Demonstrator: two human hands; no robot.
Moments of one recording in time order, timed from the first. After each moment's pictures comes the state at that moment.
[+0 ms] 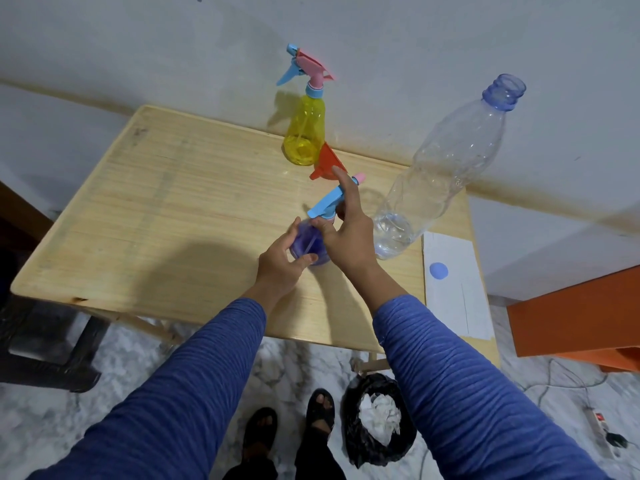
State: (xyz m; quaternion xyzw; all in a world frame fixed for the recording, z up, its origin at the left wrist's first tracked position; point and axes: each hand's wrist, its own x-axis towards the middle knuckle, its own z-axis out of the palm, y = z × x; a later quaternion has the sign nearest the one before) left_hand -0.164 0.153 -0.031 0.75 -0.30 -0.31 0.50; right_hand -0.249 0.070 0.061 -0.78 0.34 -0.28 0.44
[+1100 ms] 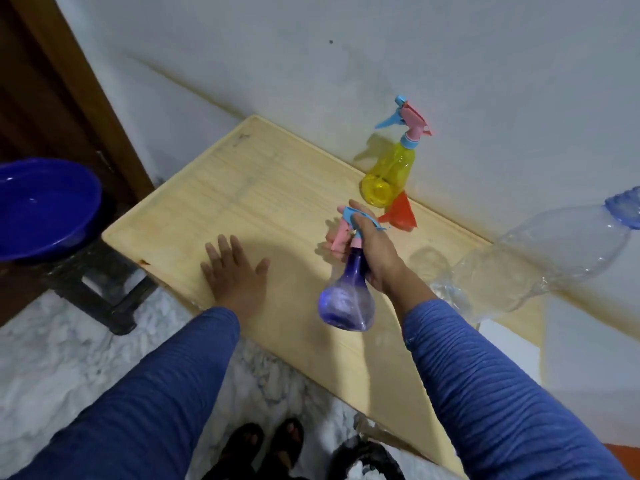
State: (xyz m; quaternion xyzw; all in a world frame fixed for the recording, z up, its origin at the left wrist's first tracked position) left_hand -0.104 0.223 -0.045 0.97 -0.06 -0.15 0.17; right_hand -0.168 0.037 0.050 -0.52 0.30 -0.06 0.80
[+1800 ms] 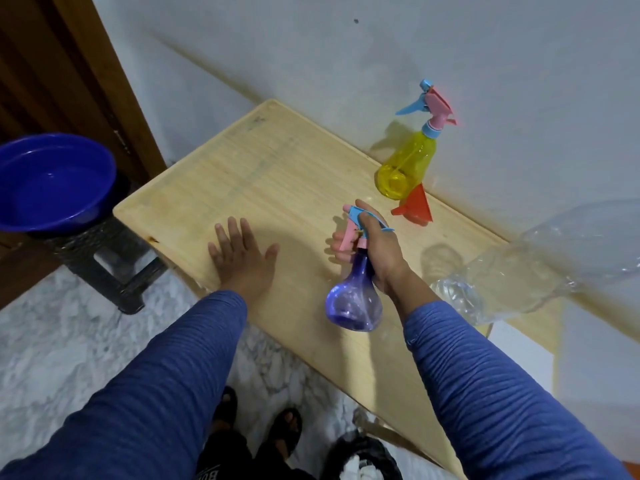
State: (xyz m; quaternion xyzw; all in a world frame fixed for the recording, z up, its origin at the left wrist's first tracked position) left_hand -0.102 0.222 -0.049 0.97 -0.06 -0.18 0.13; right_hand -0.176 0.045 0.037 -0.56 0.30 -0.05 0.77
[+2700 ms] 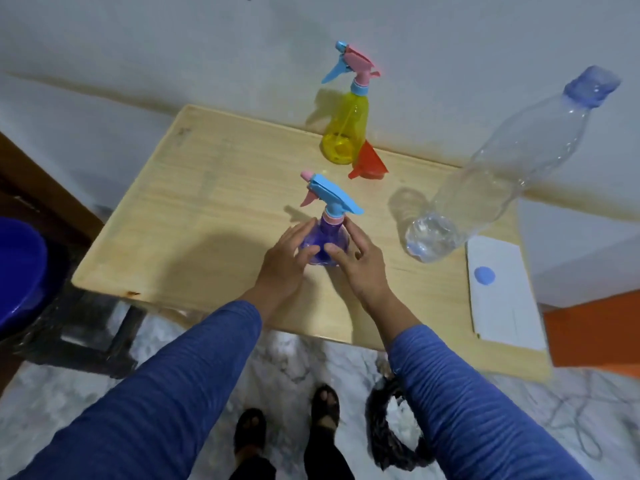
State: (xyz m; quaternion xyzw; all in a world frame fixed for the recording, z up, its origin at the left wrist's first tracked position) left_hand -0.118 0.195 -0.023 0.77 -0.38 -0.25 0.44; right_hand -0.236 0.109 0.011 -0.73 0.35 -0.23 0.54
